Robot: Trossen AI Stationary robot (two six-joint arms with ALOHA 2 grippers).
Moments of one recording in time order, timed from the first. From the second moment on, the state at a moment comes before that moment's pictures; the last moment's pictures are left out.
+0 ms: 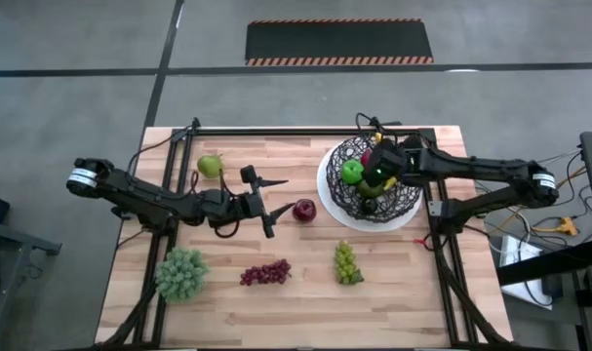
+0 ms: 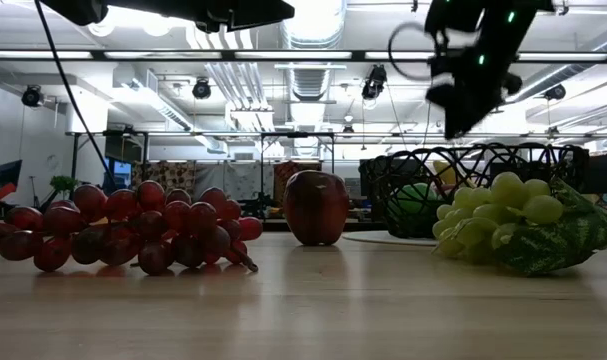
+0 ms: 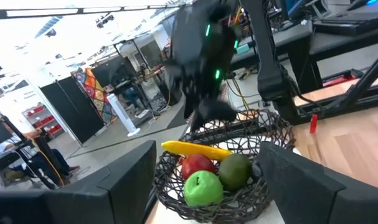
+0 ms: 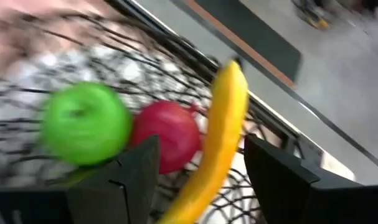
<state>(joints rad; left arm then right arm) -0.18 1.29 0.70 0.67 -0.53 0.45 -0.25 1.20 0.94 -0.88 0.68 0.45</state>
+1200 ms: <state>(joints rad) -0.09 1.66 0.77 0.63 -0.26 -0.07 0.67 1.02 0.79 -0.63 0.95 0.39</state>
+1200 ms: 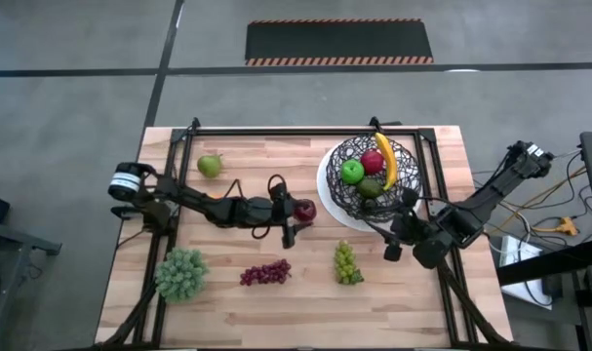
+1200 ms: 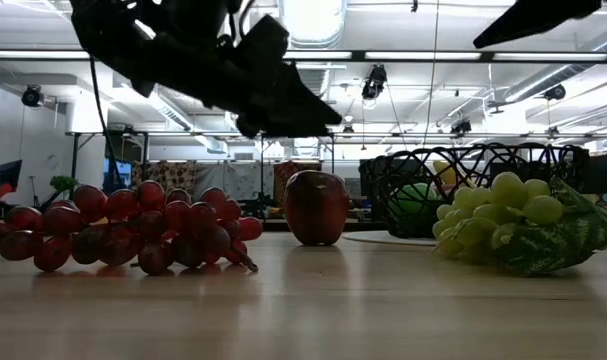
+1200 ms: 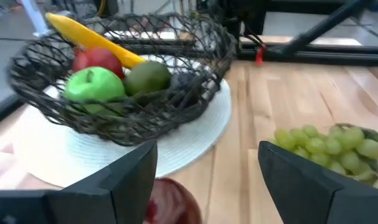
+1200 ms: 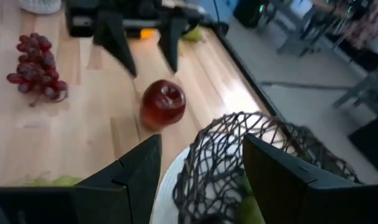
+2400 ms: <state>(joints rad) -0.01 1.74 0.76 0.63 -0.27 -0.07 0.41 0.65 0.32 0.29 0.42 -0.23</state>
